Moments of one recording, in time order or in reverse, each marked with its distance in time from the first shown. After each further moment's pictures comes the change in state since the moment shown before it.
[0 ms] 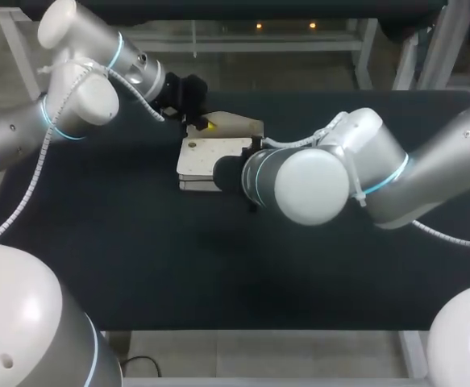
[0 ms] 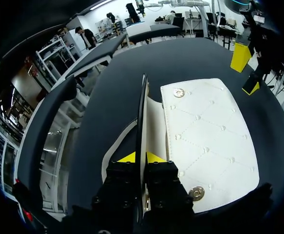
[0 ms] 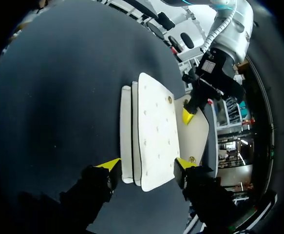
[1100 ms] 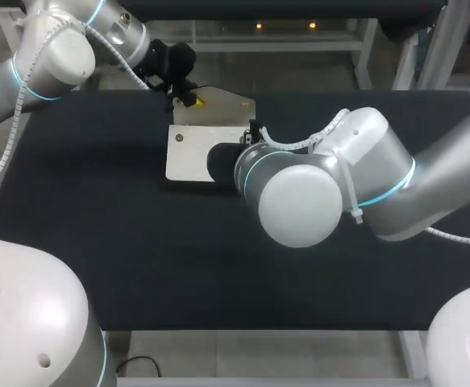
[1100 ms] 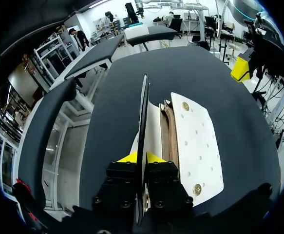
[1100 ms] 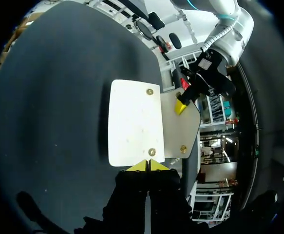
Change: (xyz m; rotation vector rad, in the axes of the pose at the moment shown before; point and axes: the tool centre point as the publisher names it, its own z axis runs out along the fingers) left arm -0.008 -0.029 -0.071 -0.019 0.054 -0.015; right arm -0.038 0.015 -0.059 0.046 -0.137 -0.017
